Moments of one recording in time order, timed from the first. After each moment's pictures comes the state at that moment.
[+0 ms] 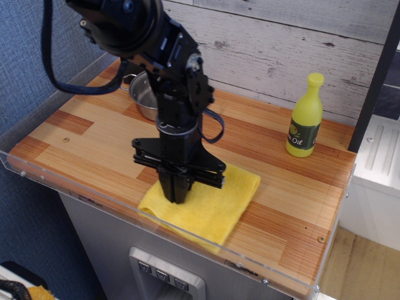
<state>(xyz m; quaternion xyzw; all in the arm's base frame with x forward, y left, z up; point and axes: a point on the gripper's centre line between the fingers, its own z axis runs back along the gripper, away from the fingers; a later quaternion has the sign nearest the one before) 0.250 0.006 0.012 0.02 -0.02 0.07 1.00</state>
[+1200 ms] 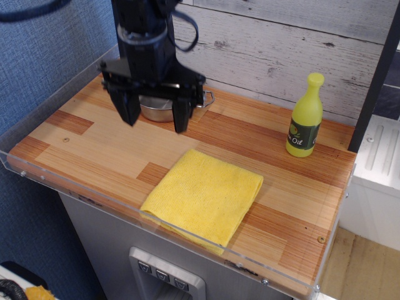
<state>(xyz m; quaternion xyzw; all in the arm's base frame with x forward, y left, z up) 0.268 0.044 0.102 0.03 -0.09 0.12 0.99</state>
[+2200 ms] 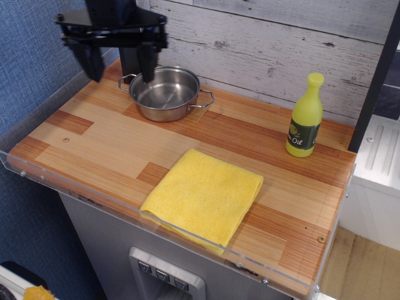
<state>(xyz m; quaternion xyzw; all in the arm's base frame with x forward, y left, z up) 0.275 0.097 0.134 0.03 -0.11 0.22 0.97</state>
